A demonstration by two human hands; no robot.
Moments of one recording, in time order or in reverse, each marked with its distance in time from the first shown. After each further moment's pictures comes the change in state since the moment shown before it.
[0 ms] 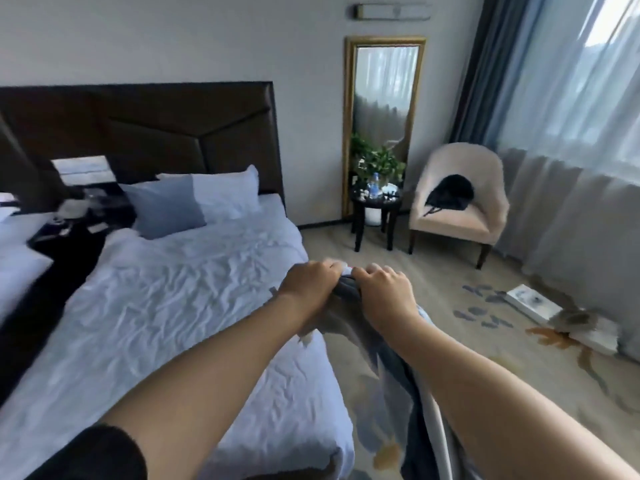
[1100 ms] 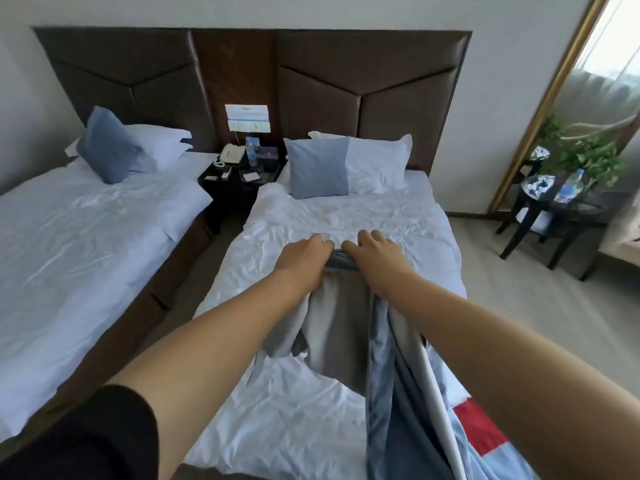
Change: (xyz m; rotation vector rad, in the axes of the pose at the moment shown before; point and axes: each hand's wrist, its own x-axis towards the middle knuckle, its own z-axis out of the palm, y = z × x) left_hand -0.194 -0.547 0.044 0.014 -0.129 -0.477; right_hand 0.270 -0.512 0.117 -0.060 -0.159 -0.543
